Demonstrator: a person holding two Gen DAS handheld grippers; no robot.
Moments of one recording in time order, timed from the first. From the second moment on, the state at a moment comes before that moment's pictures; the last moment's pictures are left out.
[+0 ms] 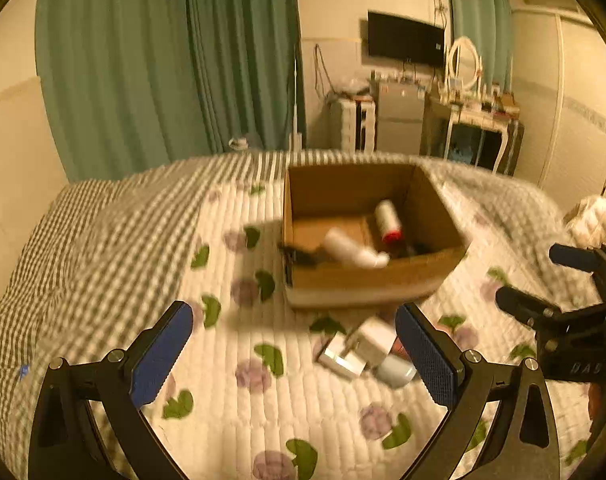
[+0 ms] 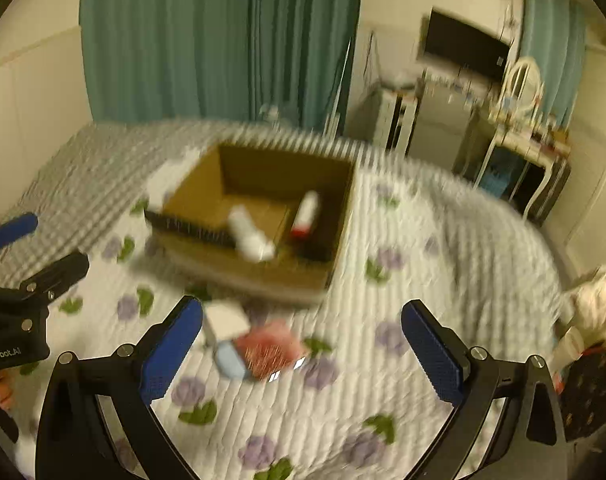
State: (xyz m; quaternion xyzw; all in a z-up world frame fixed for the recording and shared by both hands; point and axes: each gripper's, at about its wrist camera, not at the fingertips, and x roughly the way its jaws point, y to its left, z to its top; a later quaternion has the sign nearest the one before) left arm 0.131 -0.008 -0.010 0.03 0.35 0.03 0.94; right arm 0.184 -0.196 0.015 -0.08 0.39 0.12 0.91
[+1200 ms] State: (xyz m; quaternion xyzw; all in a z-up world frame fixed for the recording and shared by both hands) left arm 0.186 -0.028 -0.166 0.09 0.48 0.00 0.87; right arm 0.244 -0.197 -0.118 -0.06 0.48 0.20 0.85
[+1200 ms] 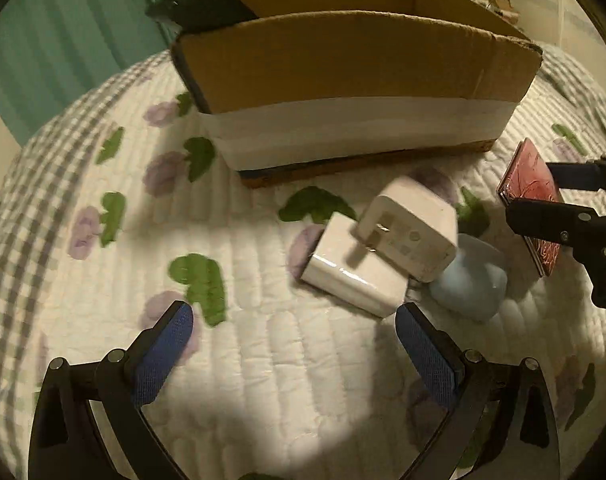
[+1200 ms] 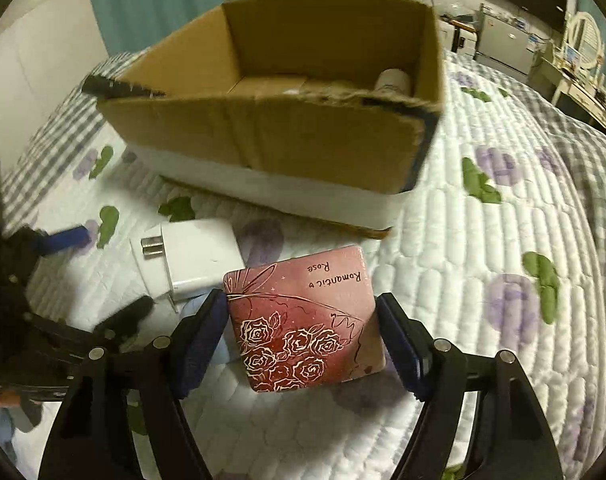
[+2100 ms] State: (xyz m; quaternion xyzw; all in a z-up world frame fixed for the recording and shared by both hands) left arm 0.182 -0.052 -0.164 0.11 0.48 -0.04 0.87; right arm 0.229 -0.202 -0.106 -0.05 0.47 0.19 0.86
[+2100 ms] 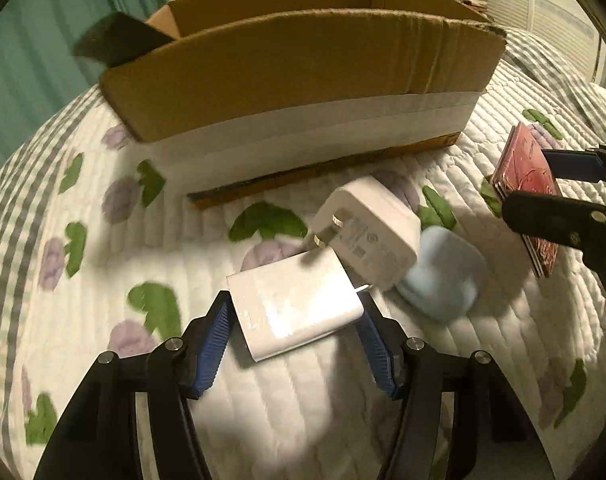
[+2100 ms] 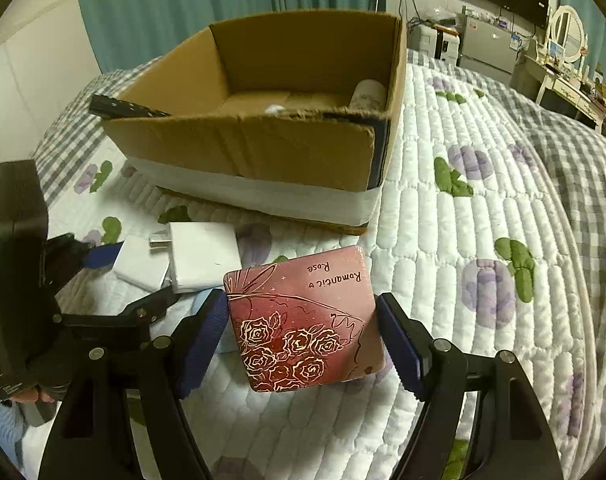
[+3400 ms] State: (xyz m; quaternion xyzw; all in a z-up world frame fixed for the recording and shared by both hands) left arm 0.284 -0.016 0.018 0.05 0.33 -0.01 0.94; right arm 0.285 -0.174 0.079 -0.08 0.31 0.17 0.93
